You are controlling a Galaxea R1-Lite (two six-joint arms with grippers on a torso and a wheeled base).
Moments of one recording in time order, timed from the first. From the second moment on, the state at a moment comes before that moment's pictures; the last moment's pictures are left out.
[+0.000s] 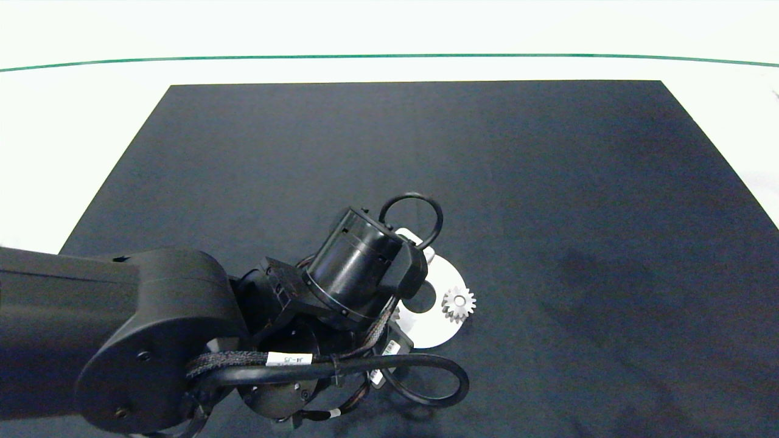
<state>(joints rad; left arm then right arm) -0.94 1.74 -1.14 0.18 0.45 0.07 0.79 0.76 -0.82 0.21 -0.17 -0.30</state>
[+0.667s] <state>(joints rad) -0.95 1.73 -1.15 0.18 0.45 0.08 0.79 0.76 -0.82 0.21 -0.17 -0.30</state>
